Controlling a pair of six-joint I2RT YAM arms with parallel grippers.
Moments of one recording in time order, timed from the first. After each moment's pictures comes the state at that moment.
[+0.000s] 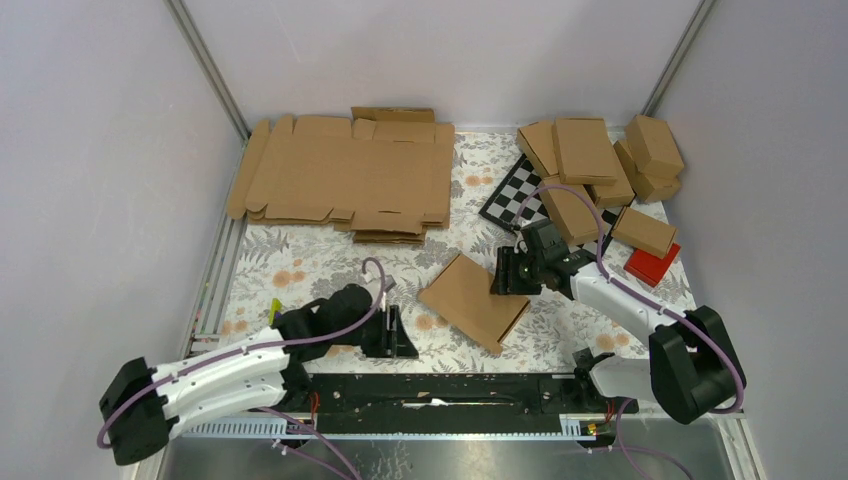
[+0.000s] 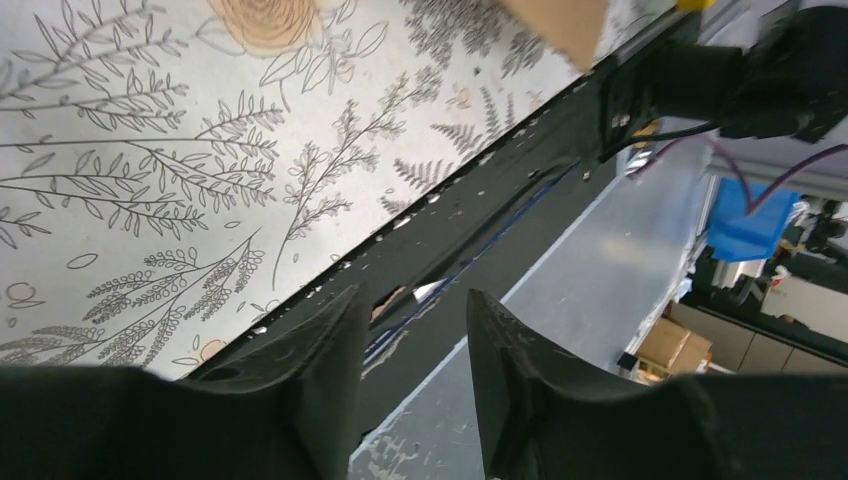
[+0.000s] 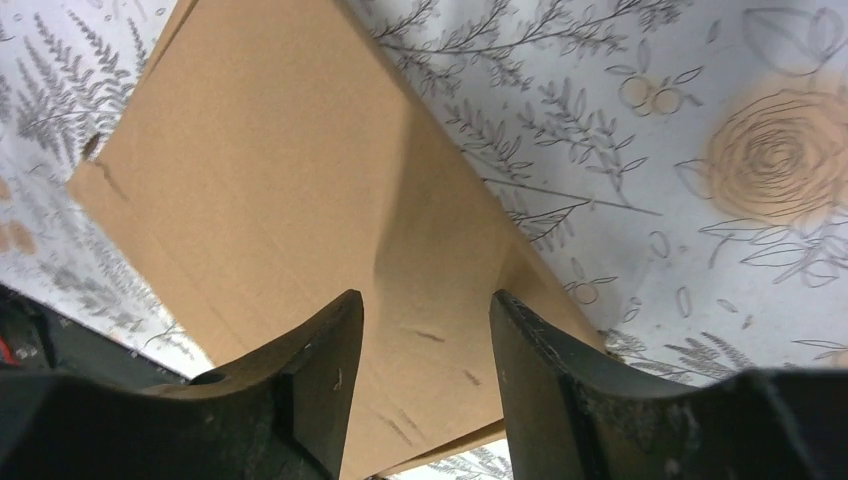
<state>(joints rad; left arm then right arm) -0.93 0.77 0.38 -0.33 0.30 -0.94 0.46 1.27 0.66 -0.41 -0.23 0.43</state>
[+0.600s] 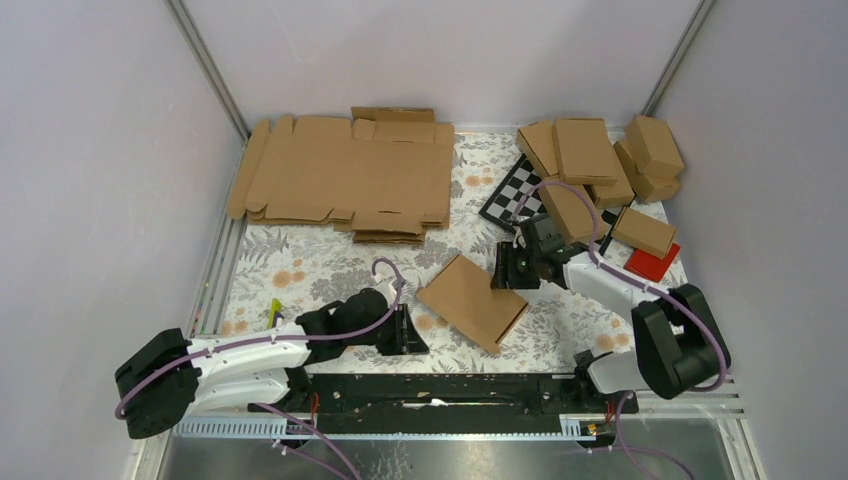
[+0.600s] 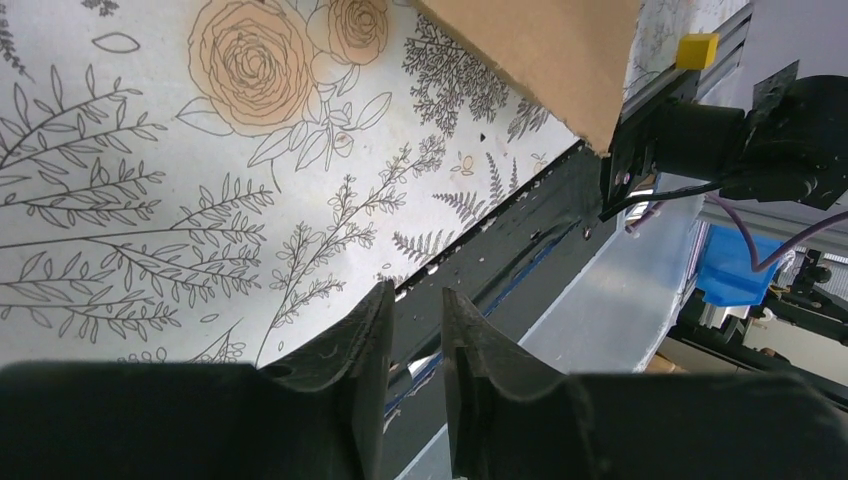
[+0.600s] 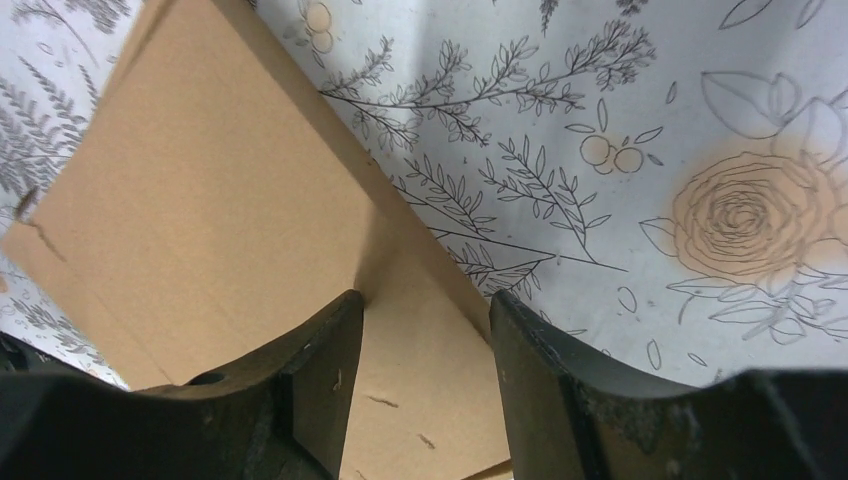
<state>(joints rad) -1.01 1.00 0.32 -0.02 0.21 -1.05 0.42 1.37 0.70 -0.36 -0.20 0.40</state>
